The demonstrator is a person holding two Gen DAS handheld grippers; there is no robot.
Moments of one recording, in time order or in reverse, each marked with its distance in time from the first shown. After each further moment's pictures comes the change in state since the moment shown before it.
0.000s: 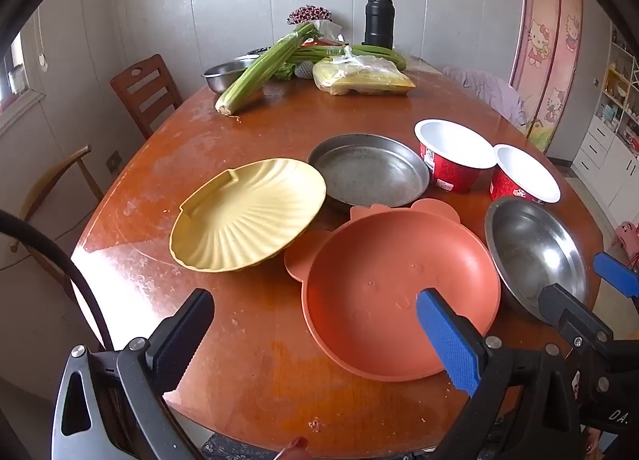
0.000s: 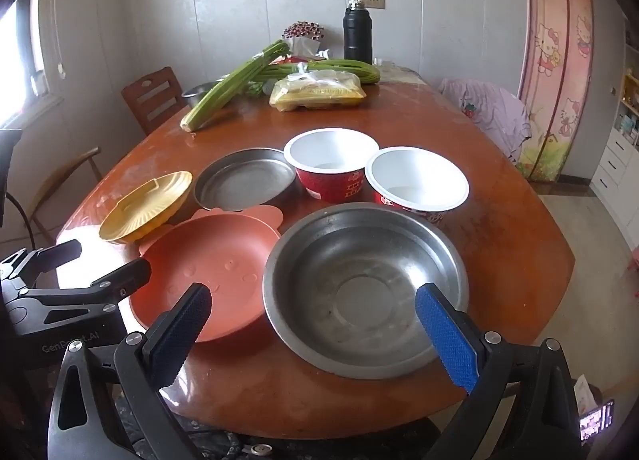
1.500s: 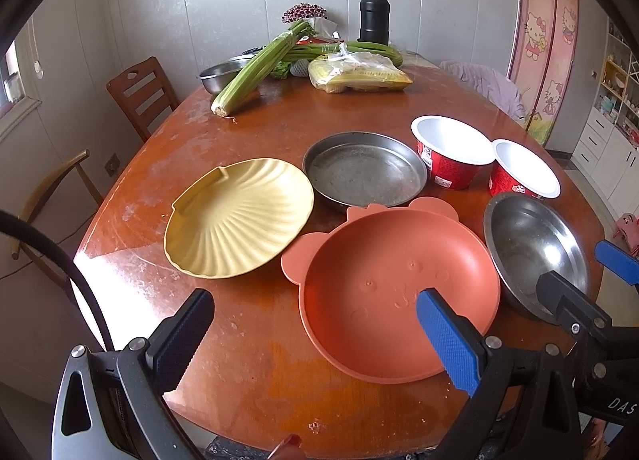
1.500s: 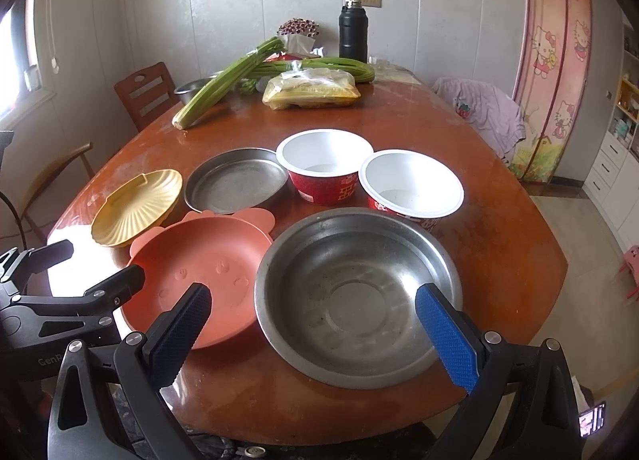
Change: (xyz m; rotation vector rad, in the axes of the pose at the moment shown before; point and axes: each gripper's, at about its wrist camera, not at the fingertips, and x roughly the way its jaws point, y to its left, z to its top) left arm 0.003 -0.004 0.003 0.018 0.028 -0.002; right arm 0.007 0.001 0.005 -0.014 0.015 -0.044
